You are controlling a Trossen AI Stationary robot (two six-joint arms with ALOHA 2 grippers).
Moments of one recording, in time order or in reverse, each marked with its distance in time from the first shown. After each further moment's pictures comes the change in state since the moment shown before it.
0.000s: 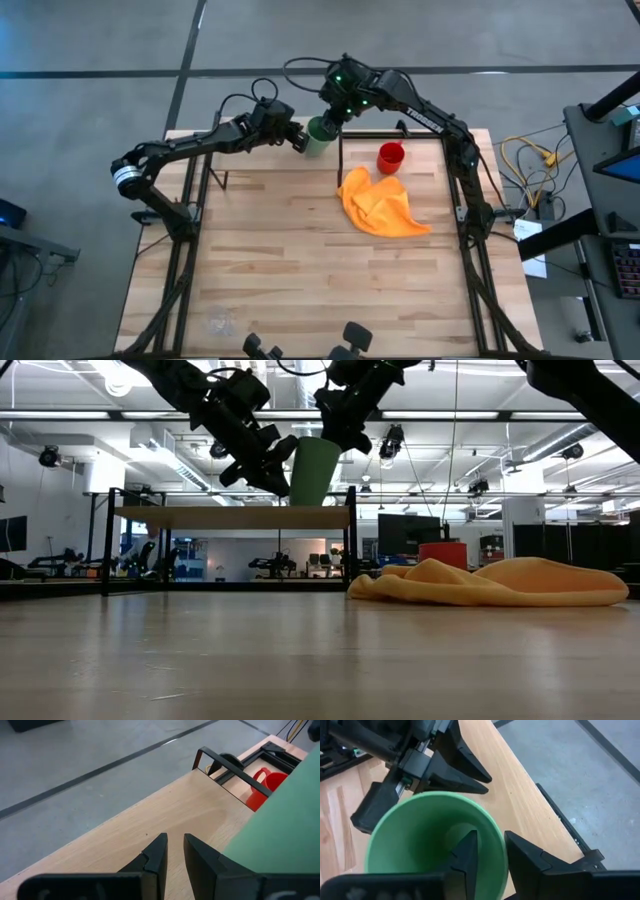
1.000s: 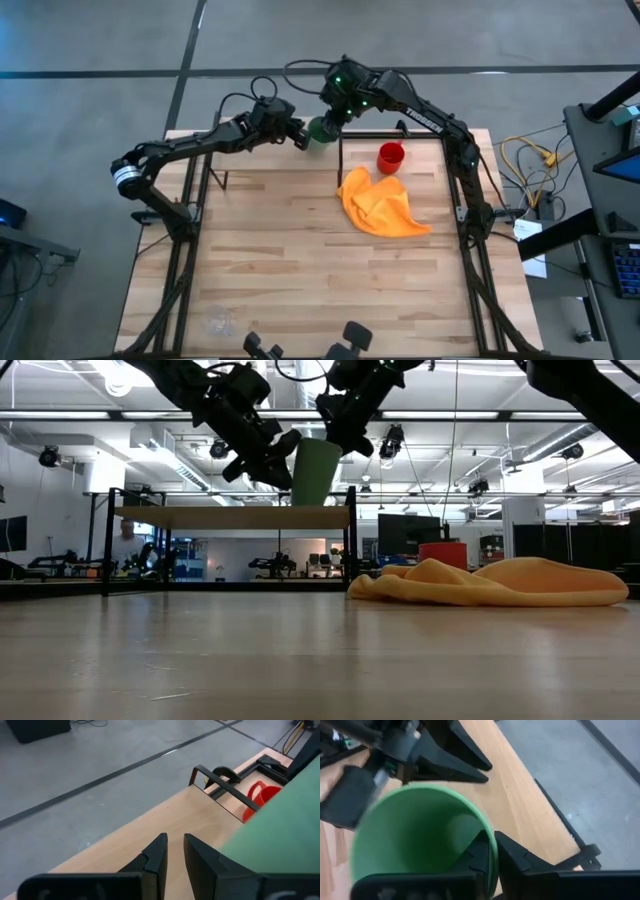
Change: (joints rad) left arm -0.006 0.001 0.016 0.032 -0.019 0.005; right arm -0.001 0.002 -0.022 -0.016 0.009 -0.019
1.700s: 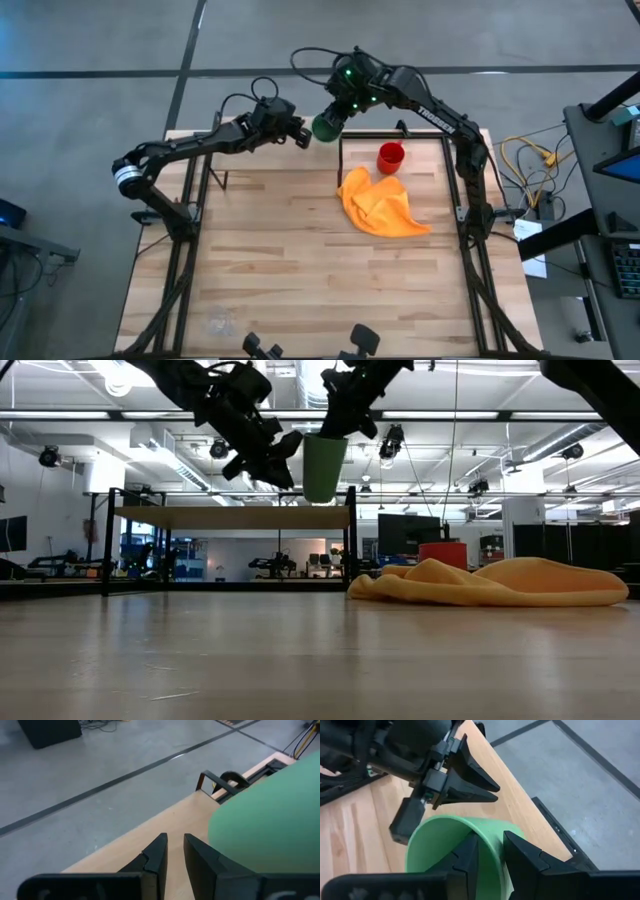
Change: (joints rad) left arm -0.010 0.004 0.004 0.018 -0.059 0.002; right arm 0.002 -0.077 0.005 0.048 -0.008 0.048
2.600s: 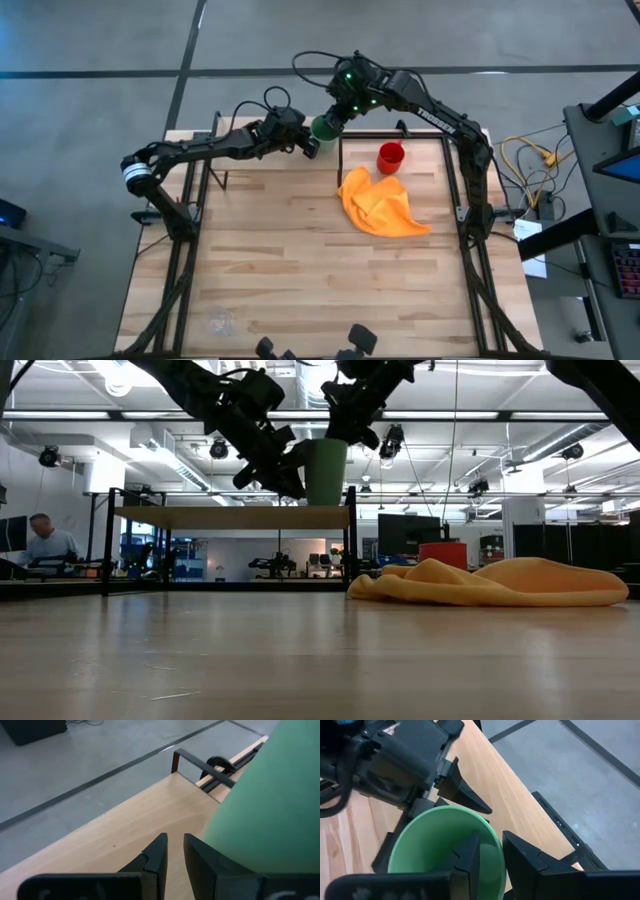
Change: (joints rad) left arm -0.055 0.070 -0.002 0.034 0.000 -0.006; right arm -0.002 -0.025 -0.138 0.082 -0.018 0.027
